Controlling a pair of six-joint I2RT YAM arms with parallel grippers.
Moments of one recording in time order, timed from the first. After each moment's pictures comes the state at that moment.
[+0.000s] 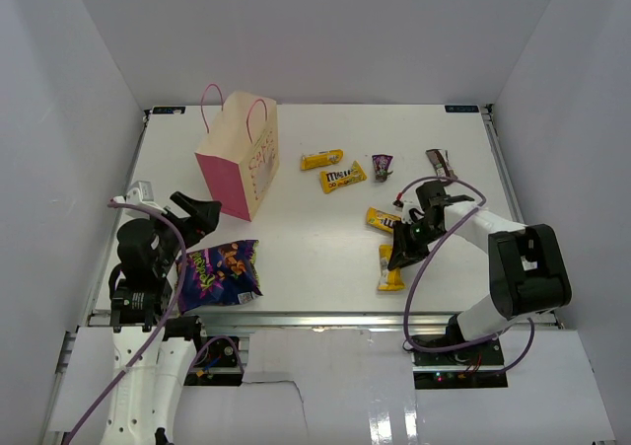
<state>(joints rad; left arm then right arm) 0.02 0.47 0.69 -0.46 0.16 -0.66 0.24 1.53 0.79 -0.67 -0.53 0.06</state>
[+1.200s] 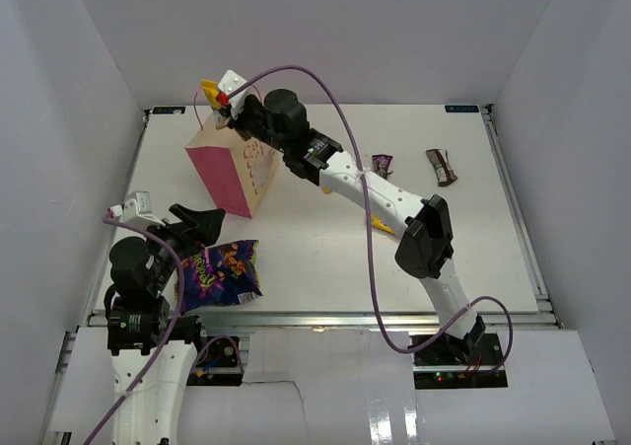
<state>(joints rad) 0.02 0.34 0.69 -0.48 0.26 -0.65 0.93 2.16 2.22 0.02 -0.09 -0.36</state>
